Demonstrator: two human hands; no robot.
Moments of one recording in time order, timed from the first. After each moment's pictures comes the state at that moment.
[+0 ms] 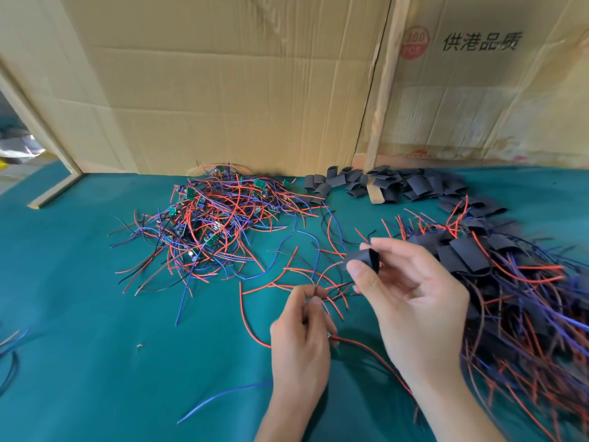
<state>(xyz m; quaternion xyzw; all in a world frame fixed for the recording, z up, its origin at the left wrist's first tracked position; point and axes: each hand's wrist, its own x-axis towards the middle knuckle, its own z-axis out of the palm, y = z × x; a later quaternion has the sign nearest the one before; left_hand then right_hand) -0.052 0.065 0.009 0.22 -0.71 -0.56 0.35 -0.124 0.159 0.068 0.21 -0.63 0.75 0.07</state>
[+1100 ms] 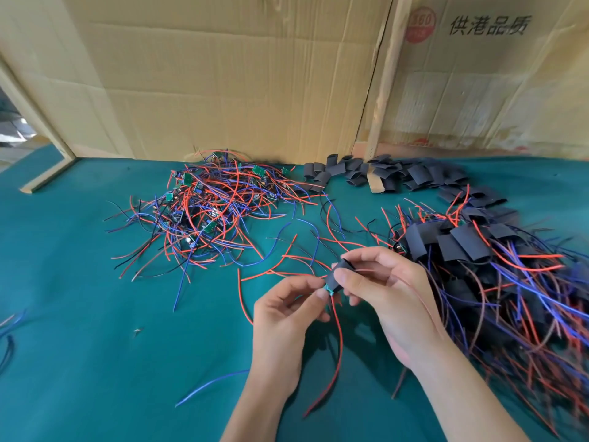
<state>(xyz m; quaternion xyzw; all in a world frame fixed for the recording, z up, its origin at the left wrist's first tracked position) -0.045 0.049 0.010 0.18 -0.52 -0.78 0.30 -0.142 0.162 0.049 0.20 -0.59 0.75 -0.21</state>
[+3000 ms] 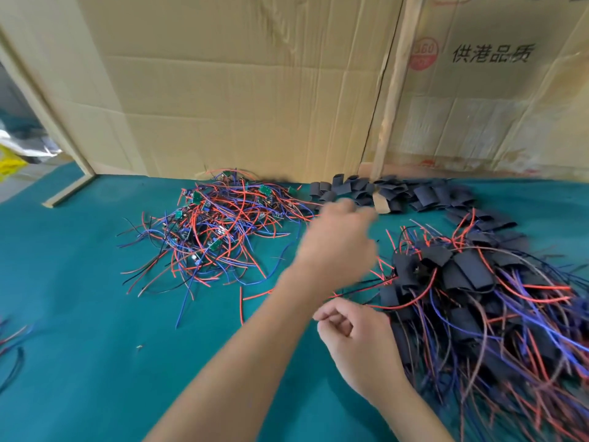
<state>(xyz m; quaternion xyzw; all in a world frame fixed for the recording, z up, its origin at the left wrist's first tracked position) -0.157 0.024 0.103 0.10 -0.97 -0.16 0.15 -0.125 0.139 0.015 0.29 -0.82 0.48 -0.10</state>
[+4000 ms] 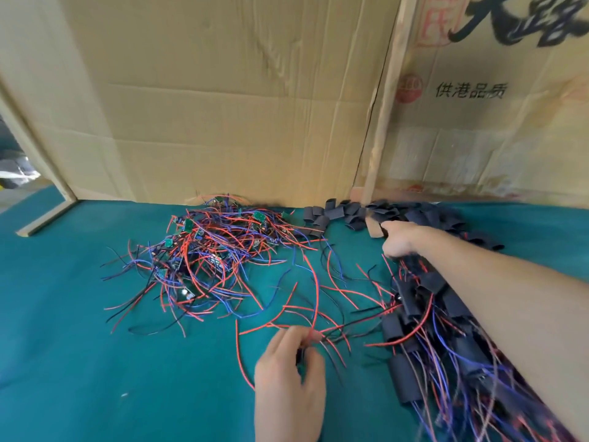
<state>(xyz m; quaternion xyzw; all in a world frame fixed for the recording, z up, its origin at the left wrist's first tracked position) -0.052 0.043 0.016 0.24 -0.80 -0.40 0.37 -0.361 0.095 0.096 0.23 -0.95 -0.02 -0.18</state>
